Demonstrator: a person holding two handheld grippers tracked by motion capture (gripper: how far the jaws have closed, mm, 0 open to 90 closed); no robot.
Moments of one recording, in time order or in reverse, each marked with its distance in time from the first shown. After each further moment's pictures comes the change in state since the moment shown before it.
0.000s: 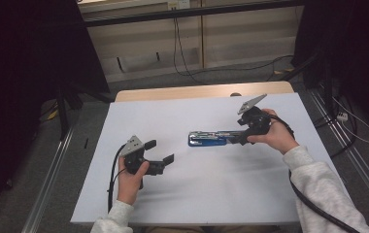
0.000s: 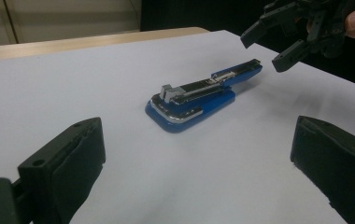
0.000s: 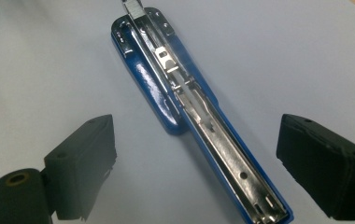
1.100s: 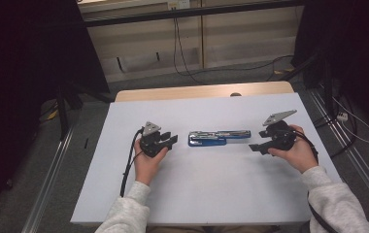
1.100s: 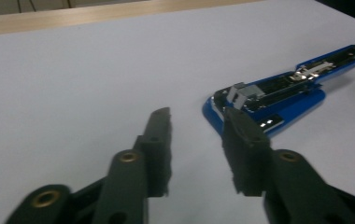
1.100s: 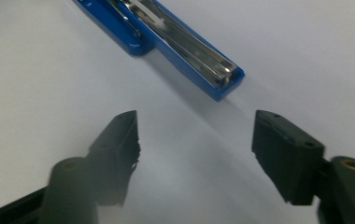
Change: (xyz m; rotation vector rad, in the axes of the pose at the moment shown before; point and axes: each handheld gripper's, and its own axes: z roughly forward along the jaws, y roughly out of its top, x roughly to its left) left arm 0.020 0.014 0.064 0.144 0.213 -0.057; right arm 0.006 -0.070 -0.034 -0.026 -0.144 0.141
